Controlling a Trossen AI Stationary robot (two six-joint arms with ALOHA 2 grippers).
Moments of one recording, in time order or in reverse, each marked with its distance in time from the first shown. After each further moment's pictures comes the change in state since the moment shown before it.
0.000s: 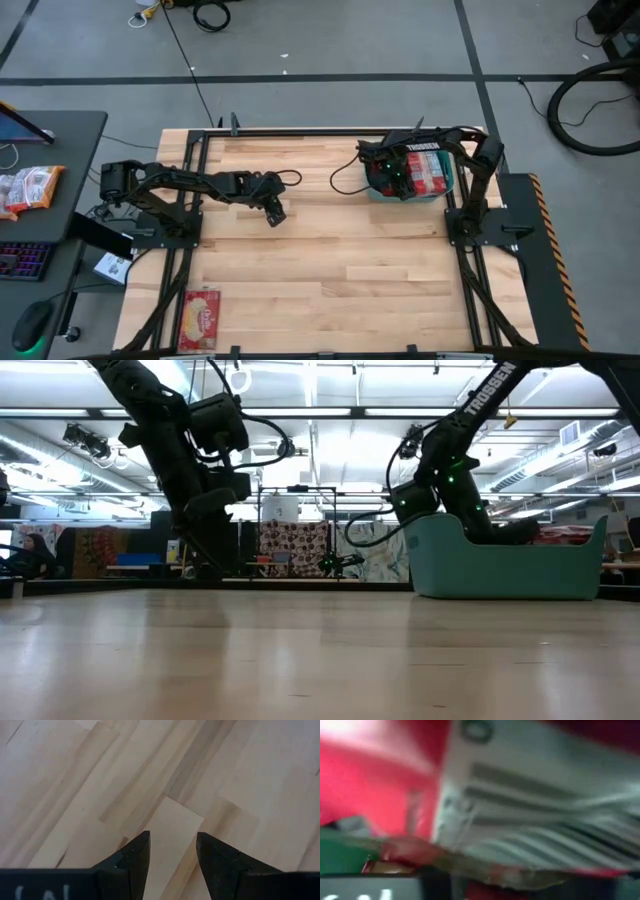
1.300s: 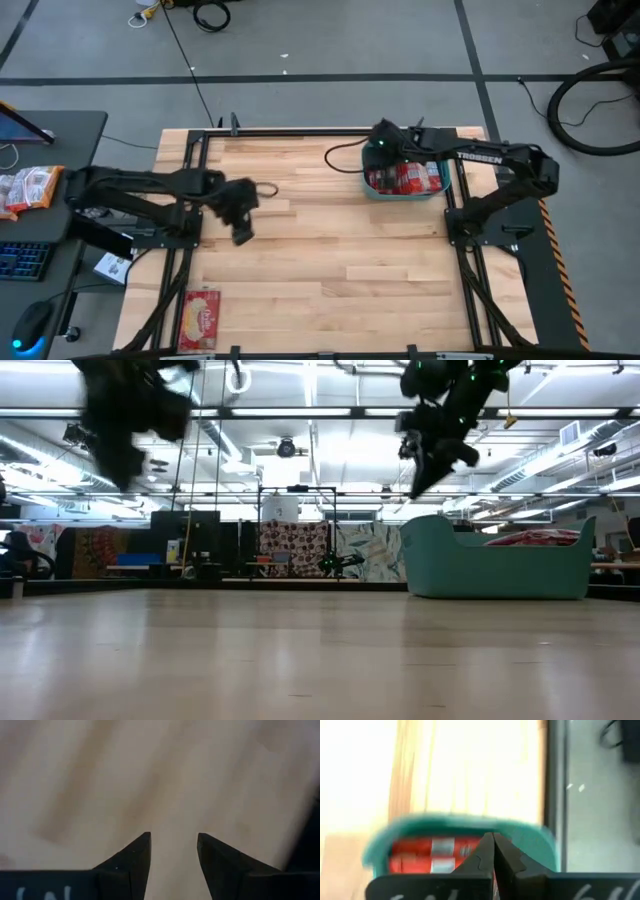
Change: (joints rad) left arm -0.140 -0.335 0.140 -0.600 0.356 -0.213; right arm 0.167 -0.509 0.039 0.338 -0.012 0.263
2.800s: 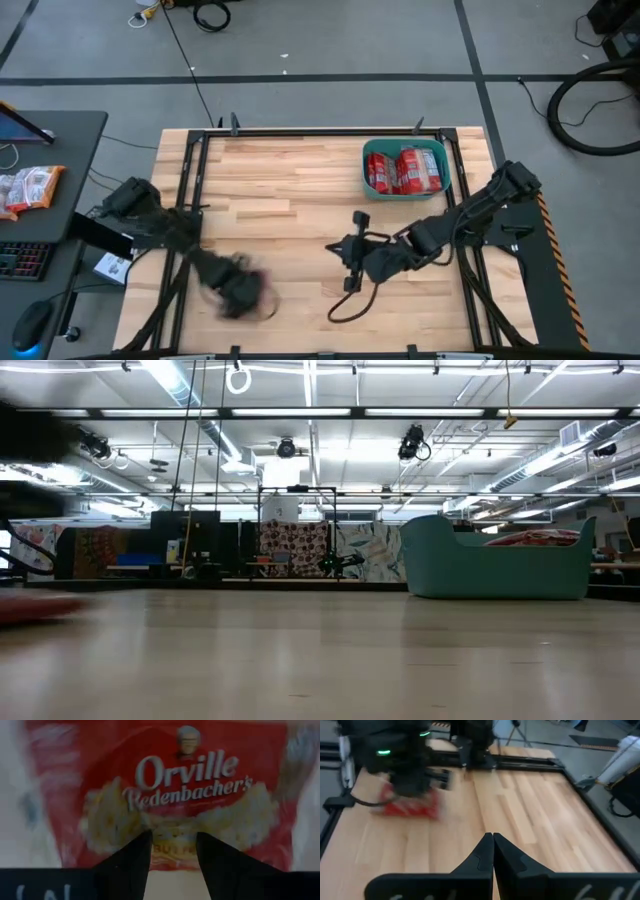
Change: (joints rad) left arm -0.784 0.551 0.042 0.176 -0.089 -0.065; right arm 0.908 0.226 0.226 0.359 0.543 0.804
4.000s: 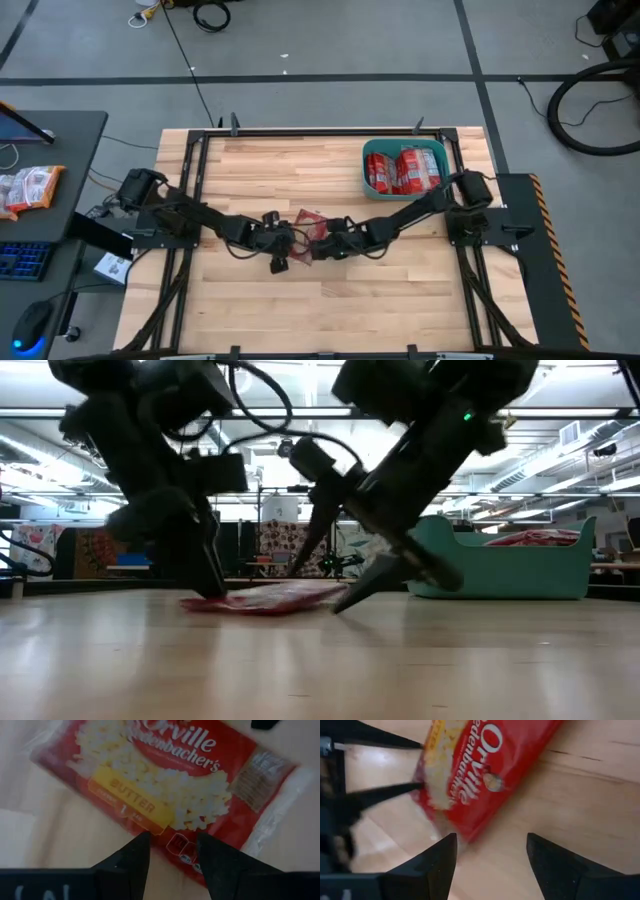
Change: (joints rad) left arm 0.442 -0.044 -0.148 0.564 -0.434 0.212; right arm -0.281 0.380 -0.255 0.390 -0.471 1.333
